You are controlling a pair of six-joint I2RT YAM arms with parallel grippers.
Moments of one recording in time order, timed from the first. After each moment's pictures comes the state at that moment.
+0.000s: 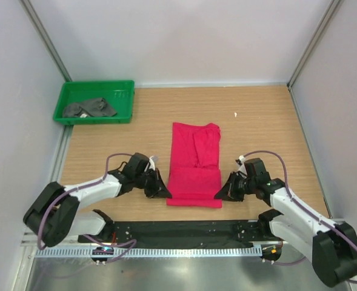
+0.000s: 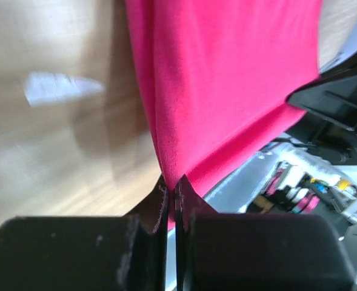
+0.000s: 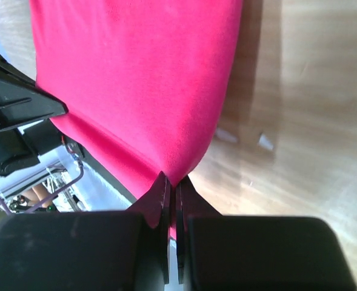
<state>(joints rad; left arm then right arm) -0.61 1.32 0.47 -0.09 0.55 -0.95 0.33 0.94 0.31 -0.35 -0.59 0.76</state>
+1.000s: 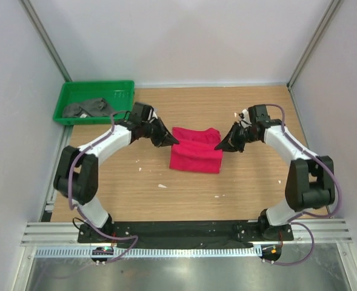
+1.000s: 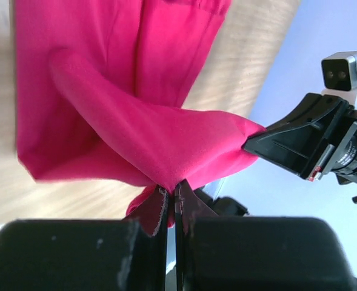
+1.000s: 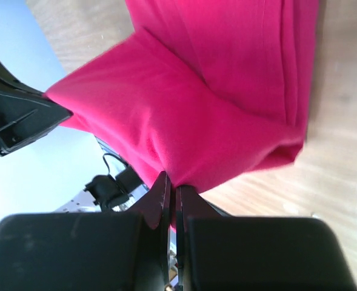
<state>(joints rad) -0.42 1.64 1.15 -0.34 0.56 -1.02 0.13 1.50 1.03 -0.63 -0.68 0.68</state>
